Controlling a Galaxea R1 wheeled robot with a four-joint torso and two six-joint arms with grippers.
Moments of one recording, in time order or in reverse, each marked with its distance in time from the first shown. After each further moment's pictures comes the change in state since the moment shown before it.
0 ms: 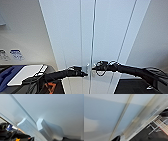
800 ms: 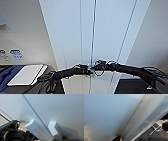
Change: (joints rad) left arm -0.024 0.194 -0.198 0.031 0.023 0.000; right arm 0.009 0.018 0.015 0.001 0.006 0.000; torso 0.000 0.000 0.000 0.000
